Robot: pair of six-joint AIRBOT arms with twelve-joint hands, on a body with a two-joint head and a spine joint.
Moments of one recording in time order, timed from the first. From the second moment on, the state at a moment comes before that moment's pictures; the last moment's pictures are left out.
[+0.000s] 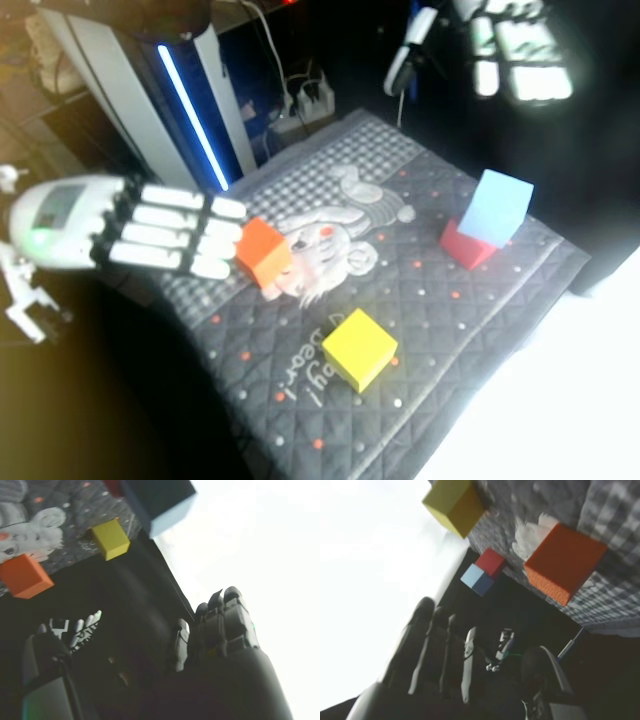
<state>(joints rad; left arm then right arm) 0.68 -0.63 0.92 0.18 -0.69 0.83 -0.95 -0.73 1.00 -0.17 1.23 -0.73</state>
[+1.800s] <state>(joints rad) 1.13 -0.71 0.90 -0.16 -1.10 0.71 -0.81 -0.99 1.18 -0.31 0.94 -0.57</state>
